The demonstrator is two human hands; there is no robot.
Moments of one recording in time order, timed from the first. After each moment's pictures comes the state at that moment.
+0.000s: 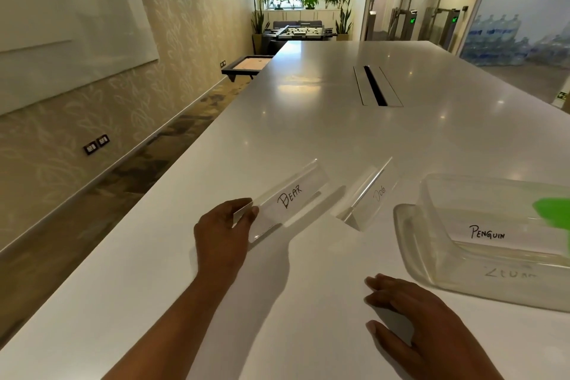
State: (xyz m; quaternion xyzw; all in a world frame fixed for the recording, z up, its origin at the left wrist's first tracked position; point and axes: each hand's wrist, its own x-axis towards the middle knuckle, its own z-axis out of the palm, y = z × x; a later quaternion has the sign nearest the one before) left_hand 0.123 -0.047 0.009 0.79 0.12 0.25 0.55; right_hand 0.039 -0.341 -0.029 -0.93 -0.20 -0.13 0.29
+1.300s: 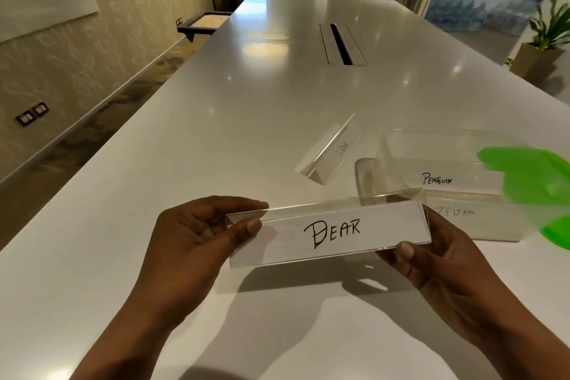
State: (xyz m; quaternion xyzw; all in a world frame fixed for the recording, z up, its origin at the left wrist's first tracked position) left_hand 0.020 -0.082 0.068 0.75 -0.02 0.07 0.66; right_hand 0.013 -0.366 0.030 -0.57 -0.04 0.04 0.82
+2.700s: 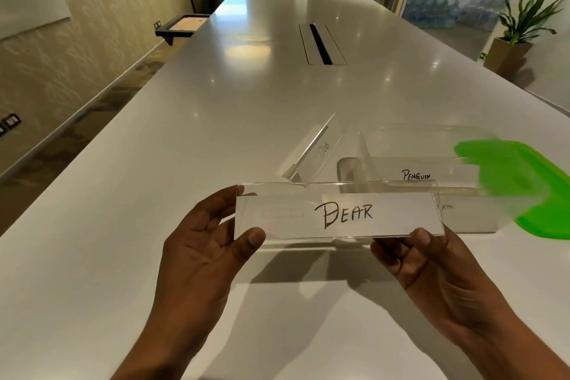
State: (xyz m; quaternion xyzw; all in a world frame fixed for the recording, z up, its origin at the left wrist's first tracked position) left_hand 0.020 -0.114 0.053 0.64 -0.05 0.06 0.76; right_hand 0.010 -0.371 0.024 -0.43 0.01 -0.02 0.90
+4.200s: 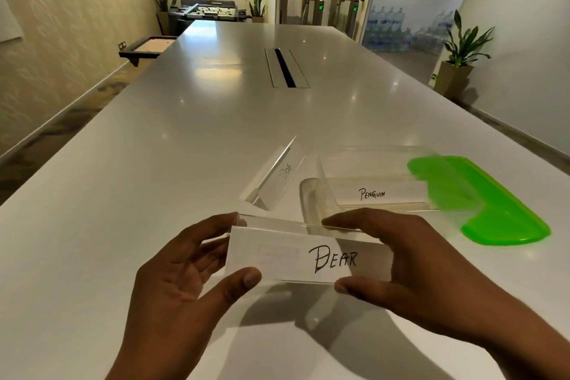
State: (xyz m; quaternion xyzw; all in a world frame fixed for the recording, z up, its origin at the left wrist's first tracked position) left_hand 0.025 -0.138 0.060 0.67 -0.10 0.07 0.73; right_hand 0.002 -0.392 0.102 -0.95 -0.17 -0.08 0.26
